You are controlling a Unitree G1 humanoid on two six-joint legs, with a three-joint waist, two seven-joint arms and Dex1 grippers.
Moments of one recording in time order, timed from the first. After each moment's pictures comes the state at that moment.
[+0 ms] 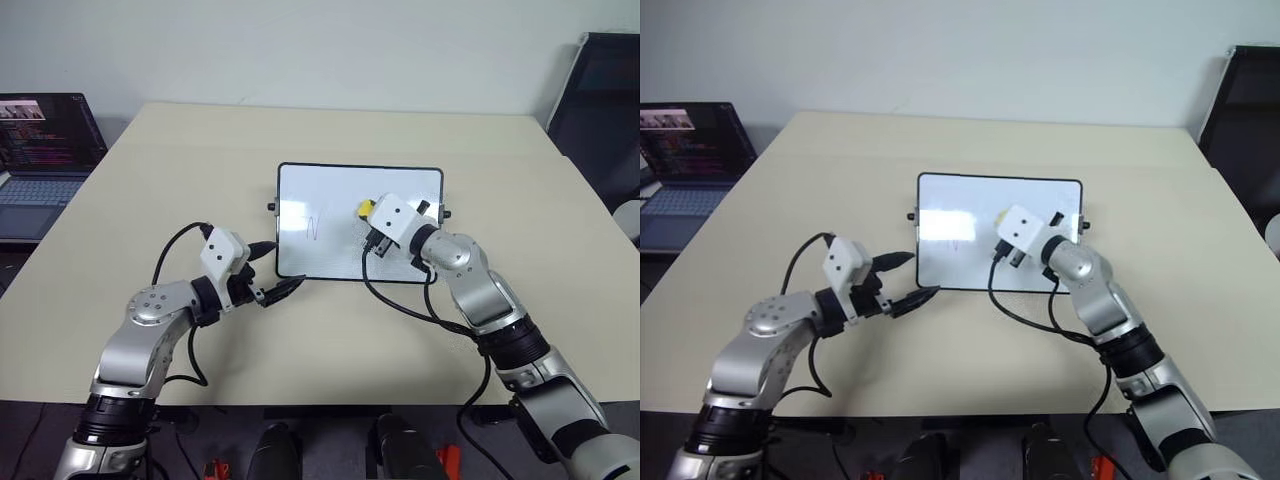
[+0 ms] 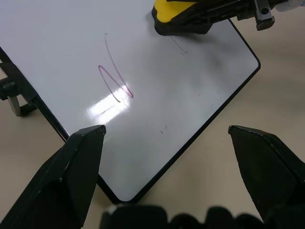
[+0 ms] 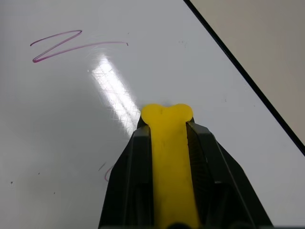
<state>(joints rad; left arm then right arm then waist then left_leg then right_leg) -0.23 0.60 0.04 -0.17 -0.38 0.36 -0.82 -0.66 -0.39 0.34 0.01 -0.25 0.39 0.52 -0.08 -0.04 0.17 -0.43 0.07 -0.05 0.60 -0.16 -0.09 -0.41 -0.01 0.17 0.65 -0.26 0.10</state>
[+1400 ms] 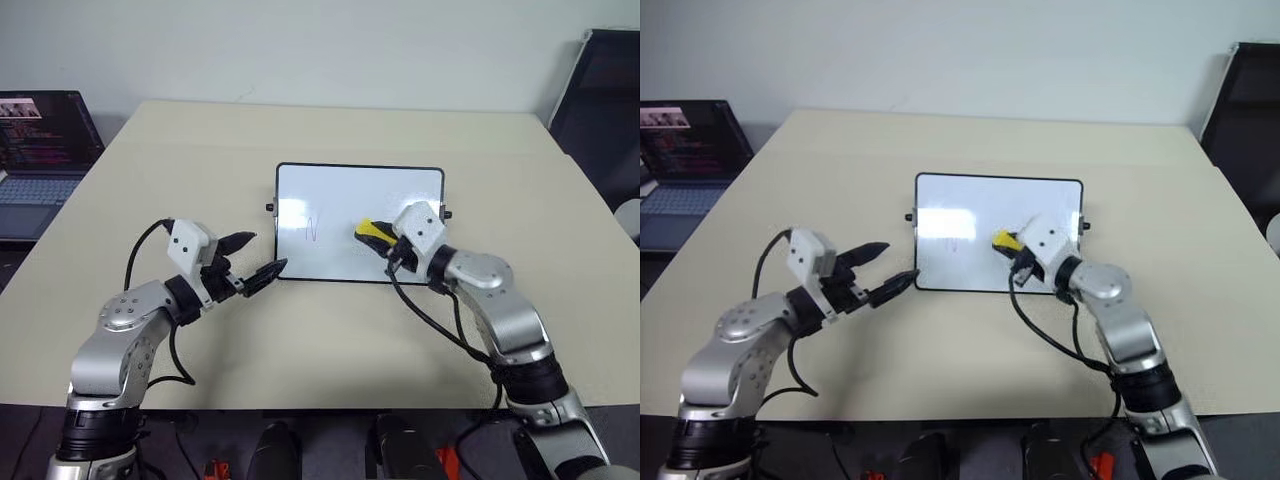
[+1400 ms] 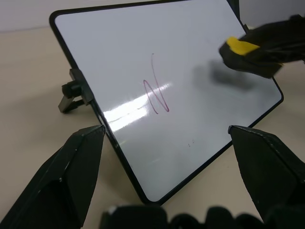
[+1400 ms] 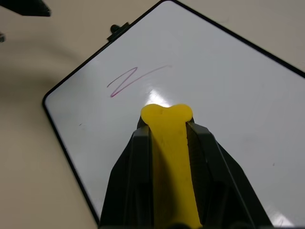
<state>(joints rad) -0.17 0.59 0.21 -0.24 -0.51 0.46 -0.74 -0.43 -0.34 0.16 -0.26 0.03 0.47 0.66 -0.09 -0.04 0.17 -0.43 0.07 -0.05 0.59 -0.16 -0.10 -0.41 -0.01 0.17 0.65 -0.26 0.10</state>
